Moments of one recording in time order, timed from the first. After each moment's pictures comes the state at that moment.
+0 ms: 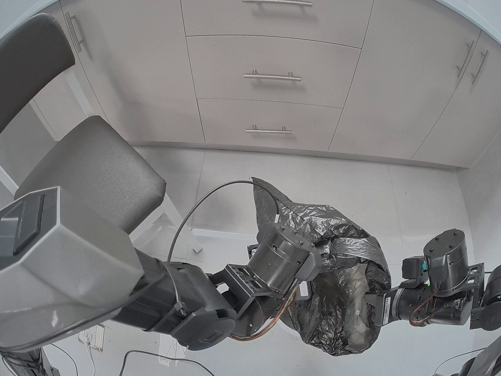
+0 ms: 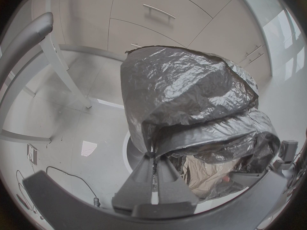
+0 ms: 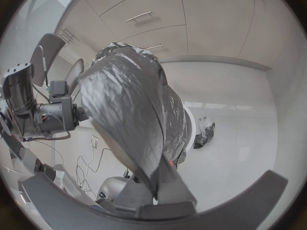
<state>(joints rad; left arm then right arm) -0.97 2.08 -1.07 -0.32 0.35 -0.76 0.66 1.51 -0.39 -0.41 -0.16 0.45</state>
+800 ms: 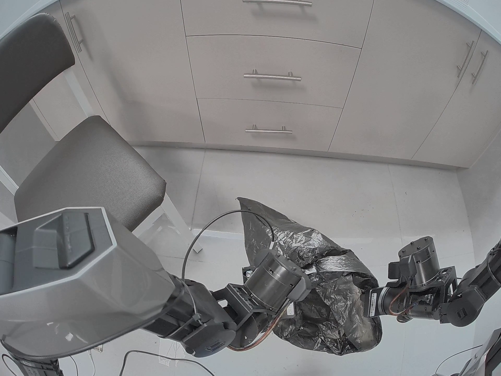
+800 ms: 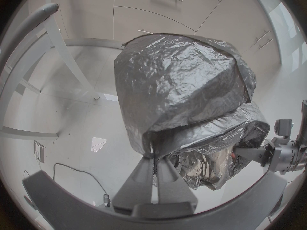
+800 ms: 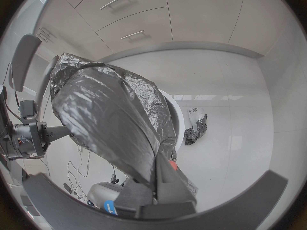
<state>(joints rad) -0.95 2.16 -0.99 -0.34 0.36 -0.76 0.52 1.79 -0.35 -0.65 -0.14 0.43</state>
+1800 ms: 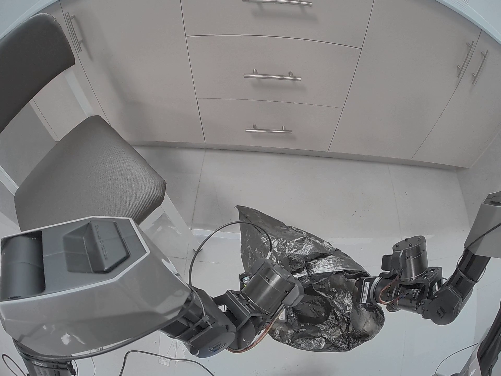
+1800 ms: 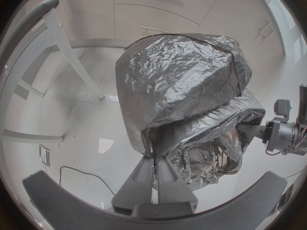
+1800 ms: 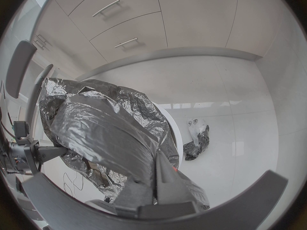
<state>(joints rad) -0.93 2.22 -0.96 -0.40 0.38 -0.71 0.42 2.01 -0.34 -0.98 -0.12 0.38</state>
